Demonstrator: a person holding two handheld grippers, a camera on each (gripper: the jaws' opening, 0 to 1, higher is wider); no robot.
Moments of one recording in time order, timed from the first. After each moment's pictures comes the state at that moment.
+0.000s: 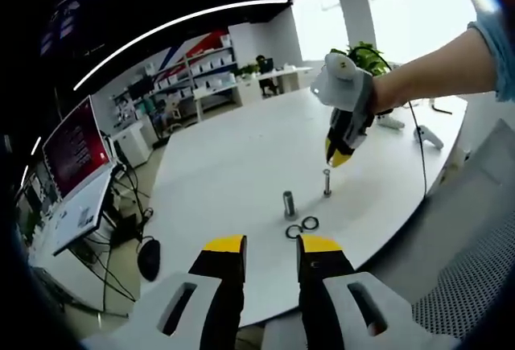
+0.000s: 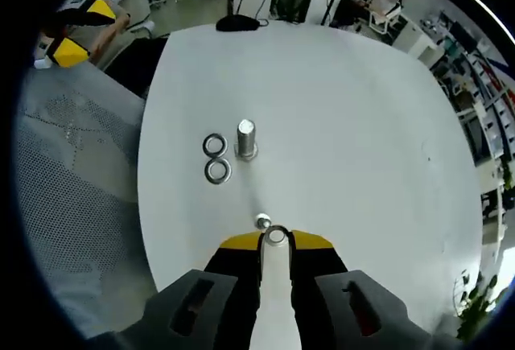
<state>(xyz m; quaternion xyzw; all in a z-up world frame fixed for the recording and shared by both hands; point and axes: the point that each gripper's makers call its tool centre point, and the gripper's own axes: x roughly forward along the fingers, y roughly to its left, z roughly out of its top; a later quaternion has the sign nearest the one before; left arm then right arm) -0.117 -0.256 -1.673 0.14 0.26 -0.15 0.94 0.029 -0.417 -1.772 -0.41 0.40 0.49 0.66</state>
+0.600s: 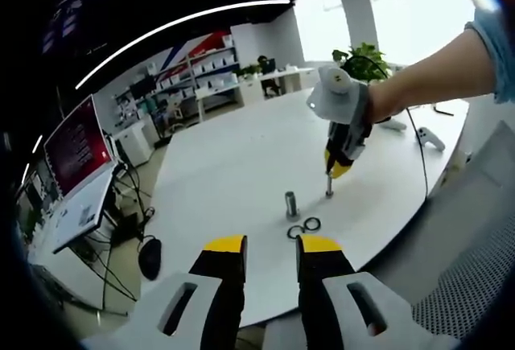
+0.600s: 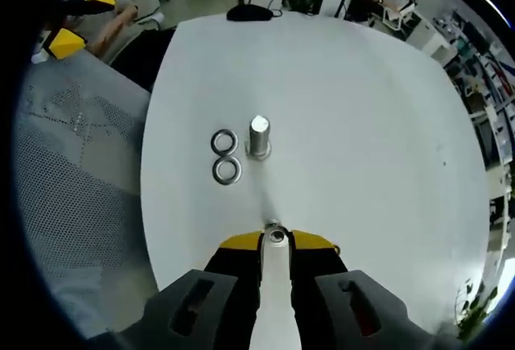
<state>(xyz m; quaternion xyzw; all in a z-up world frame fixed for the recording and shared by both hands) -0.116 -0.253 -1.672 0.14 0.26 -0.14 0.95 0.025 -0.410 -1.789 -0.42 0.41 0.51 0.63</state>
